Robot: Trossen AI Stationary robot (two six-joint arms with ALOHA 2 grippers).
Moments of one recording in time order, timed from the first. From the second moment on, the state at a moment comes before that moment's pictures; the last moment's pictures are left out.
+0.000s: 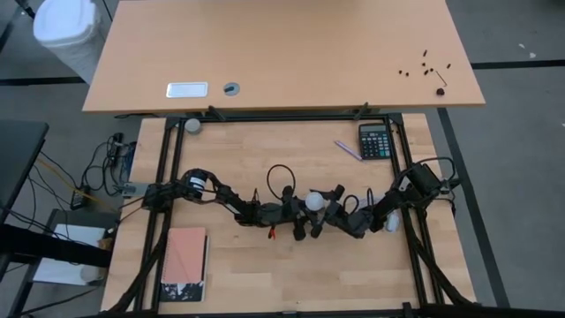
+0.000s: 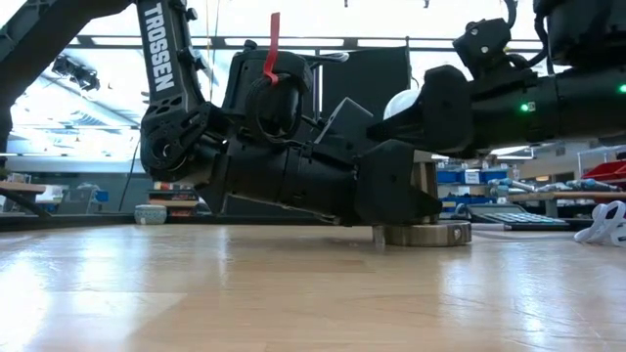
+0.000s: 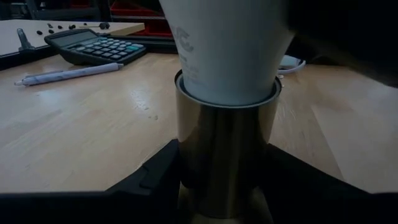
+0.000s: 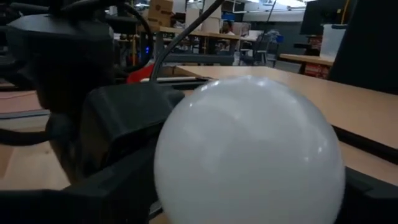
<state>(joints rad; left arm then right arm) -0.16 2.33 1.04 1.16 -0.42 -0.09 0.45 1.99 0.49 1.49 1.02 -0.05</state>
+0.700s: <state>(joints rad) -0.16 2.33 1.04 1.14 -0.40 -0.09 0.43 1.99 0.49 1.51 1.04 -0.07</state>
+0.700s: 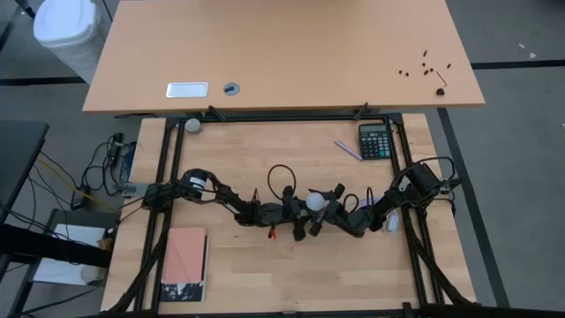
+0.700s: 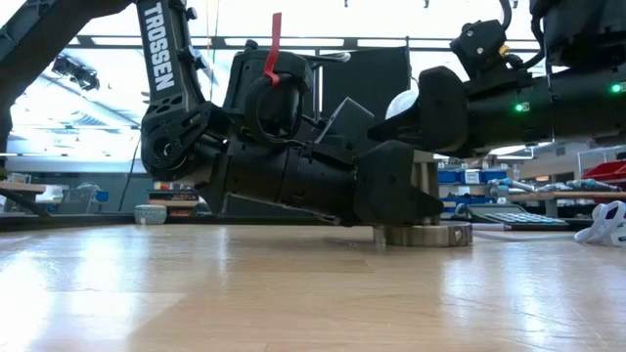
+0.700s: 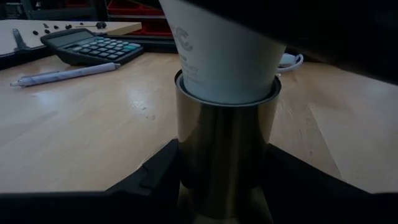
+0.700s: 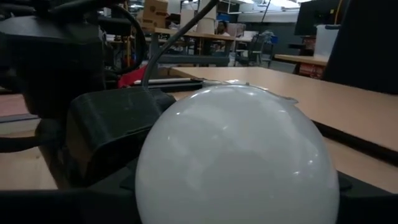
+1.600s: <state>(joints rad) -0.16 2.33 1.04 1.18 0.15 0.03 0.37 1.92 0.33 1.56 0.13 0.12</state>
